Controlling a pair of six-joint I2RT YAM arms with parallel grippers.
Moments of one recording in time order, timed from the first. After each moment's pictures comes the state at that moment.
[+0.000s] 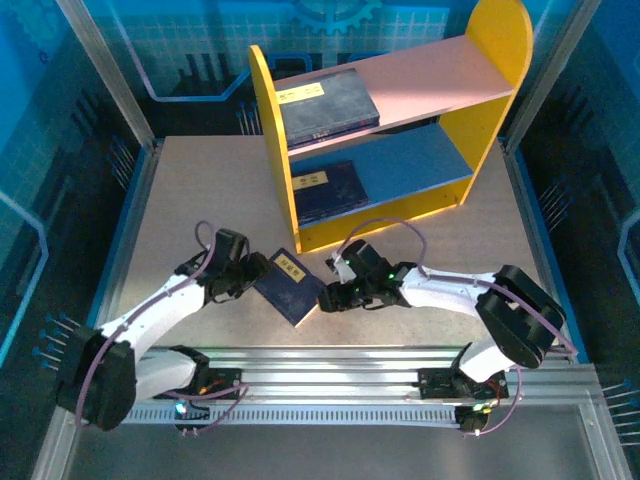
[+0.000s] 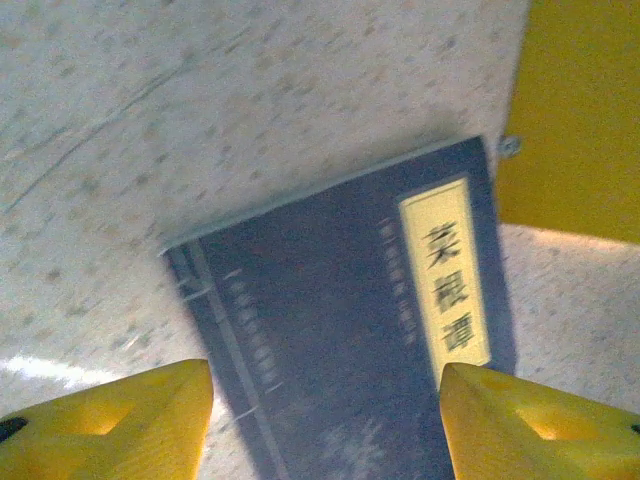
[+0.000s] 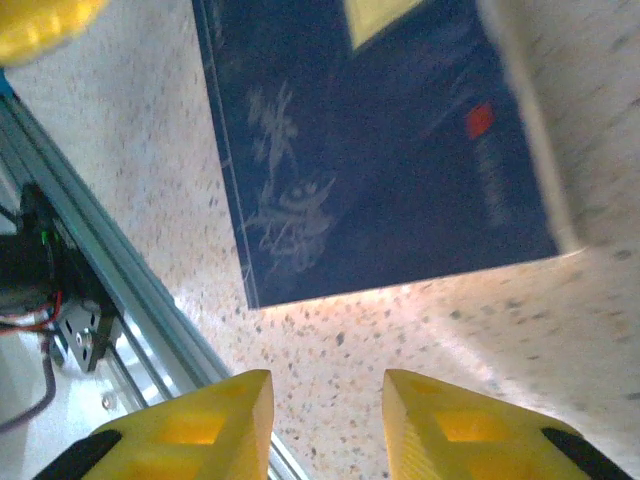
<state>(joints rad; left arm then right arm) -0.34 1.12 0.57 -0.45 0.08 -1.03 0.81 1.51 0.74 -0.15 -0.44 0.58</state>
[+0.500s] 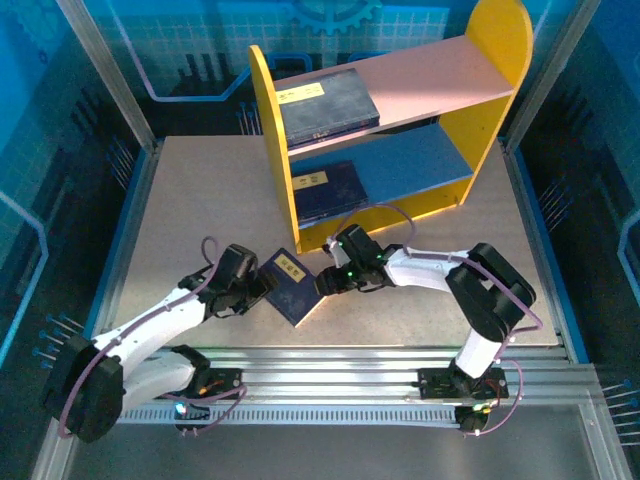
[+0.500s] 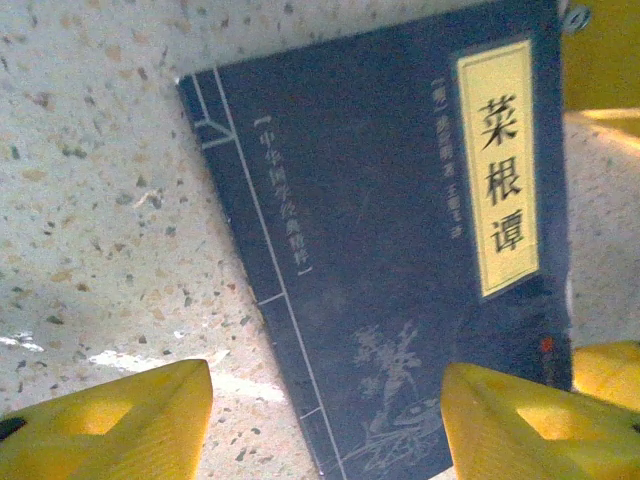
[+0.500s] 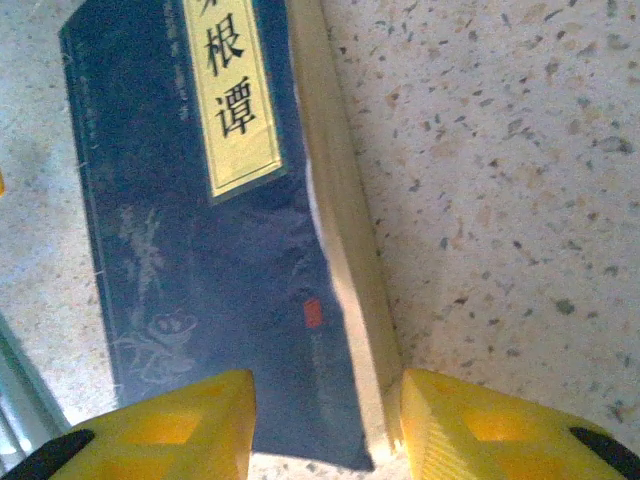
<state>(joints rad) -0.48 1.08 0.51 -0.49 0.07 -1.15 0.74 1.72 0.89 -0.17 -0.37 0.42</state>
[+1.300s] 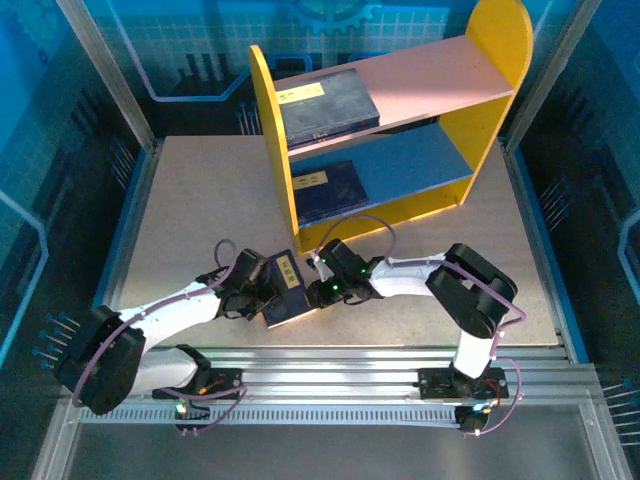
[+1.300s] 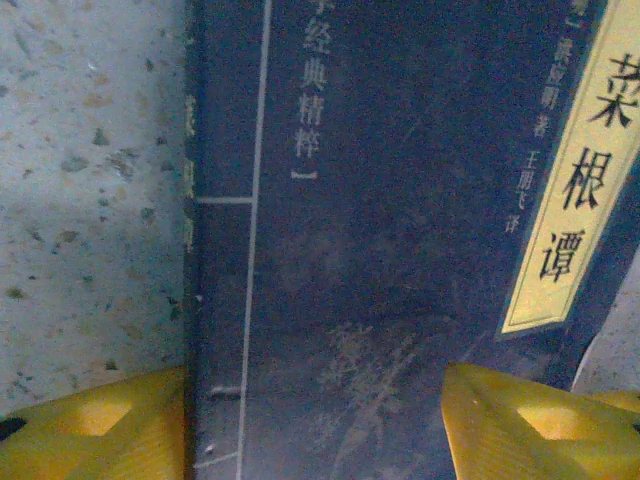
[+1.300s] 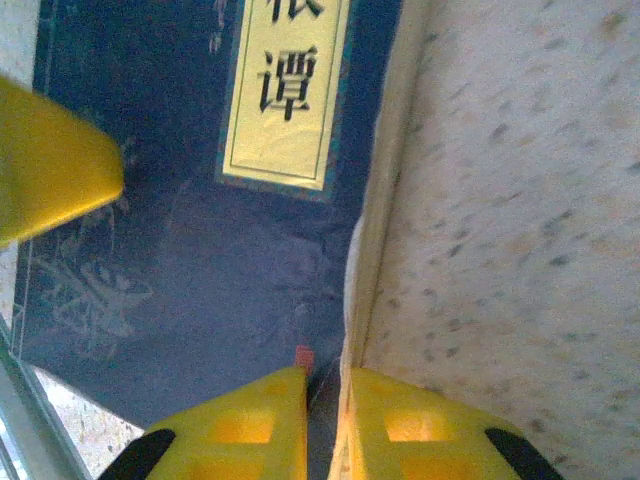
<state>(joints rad) -0.53 1.23 0.49 -0.38 0.07 -1.20 0.87 1.80 0.88 -0.05 -0.33 0.49</state>
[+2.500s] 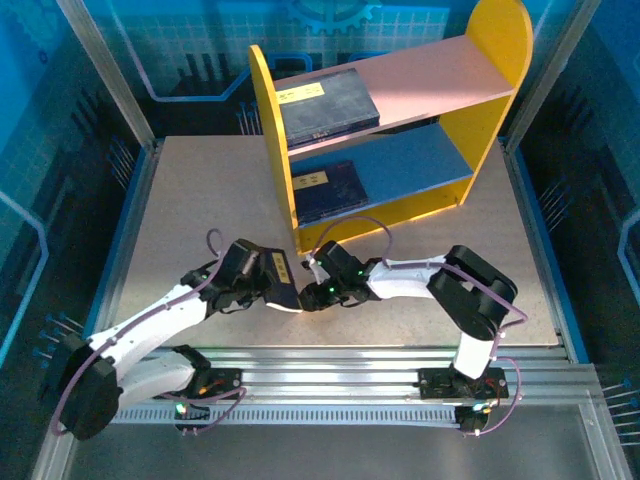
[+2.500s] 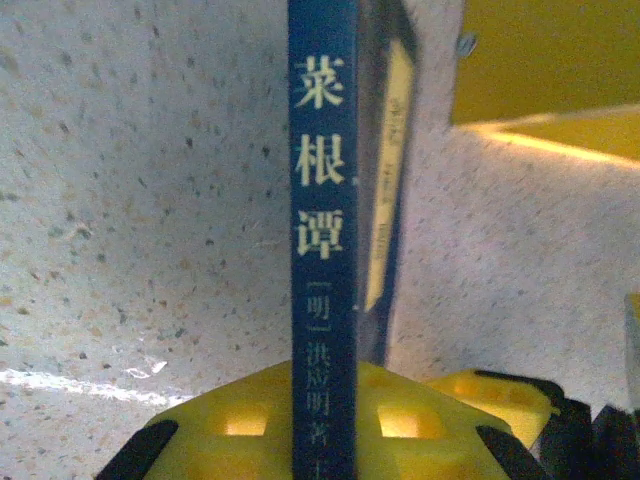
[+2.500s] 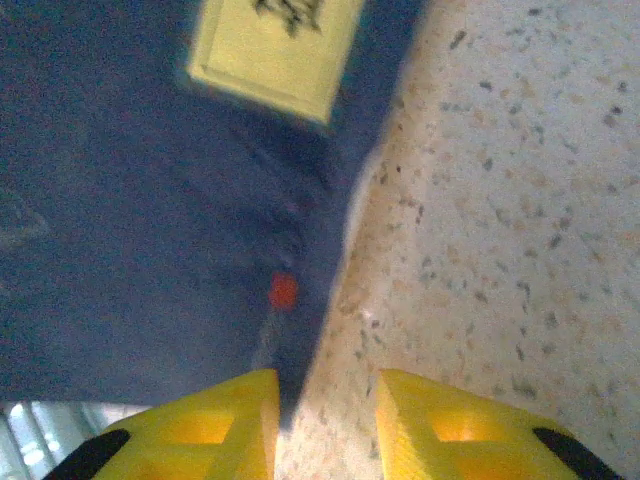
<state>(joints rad) -0.54 1.05 0.60 -0.51 -0.03 -1.13 0.89 1.77 0.90 -0.09 -0.35 0.50</state>
